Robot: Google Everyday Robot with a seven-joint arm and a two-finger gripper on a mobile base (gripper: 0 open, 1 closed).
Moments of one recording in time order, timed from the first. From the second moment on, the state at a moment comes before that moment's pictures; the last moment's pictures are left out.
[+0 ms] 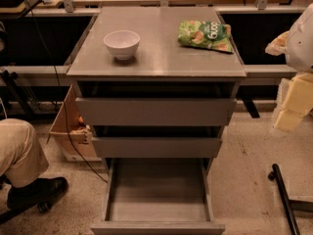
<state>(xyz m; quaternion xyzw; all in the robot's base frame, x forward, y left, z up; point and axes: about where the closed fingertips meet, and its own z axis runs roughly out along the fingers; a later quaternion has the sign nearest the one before) 0.438 -0.217 0.976 -0.60 0.78 -0.03 0.16</state>
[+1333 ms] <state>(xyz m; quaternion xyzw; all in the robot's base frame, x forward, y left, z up) 0.445 -0.251 0.781 -0.59 0.78 0.09 0.19</state>
